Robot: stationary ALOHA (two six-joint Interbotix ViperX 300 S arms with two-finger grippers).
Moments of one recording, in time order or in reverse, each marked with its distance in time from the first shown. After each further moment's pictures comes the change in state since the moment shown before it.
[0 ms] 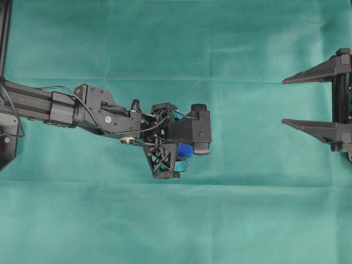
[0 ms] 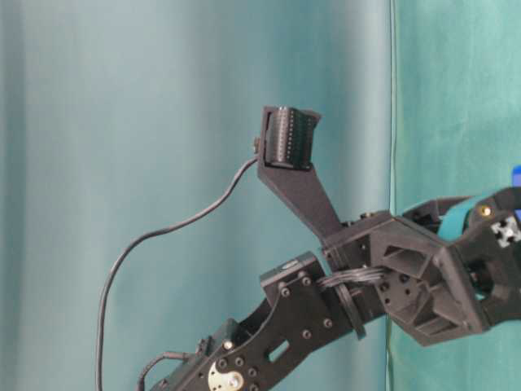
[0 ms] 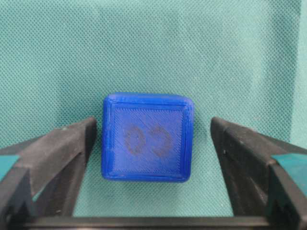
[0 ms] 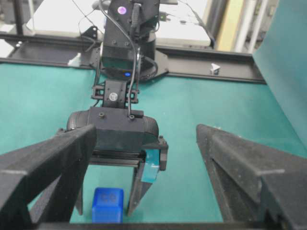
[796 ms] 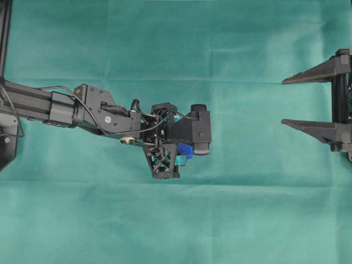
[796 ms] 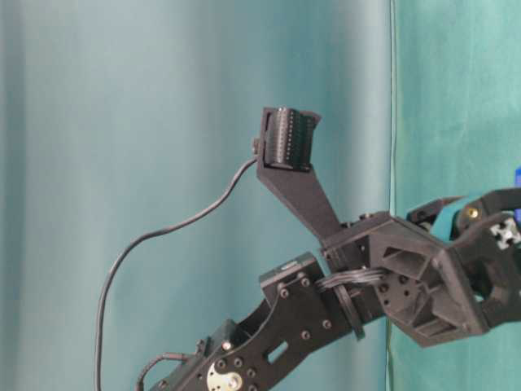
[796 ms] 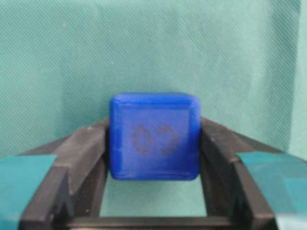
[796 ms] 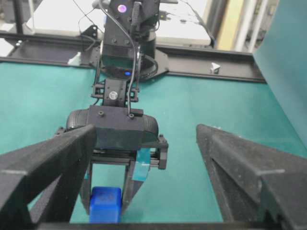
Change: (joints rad) left arm 0.000 0.000 0.002 0.002 0.005 0.003; right arm -0.002 0.002 0.000 0.000 0.000 0.000
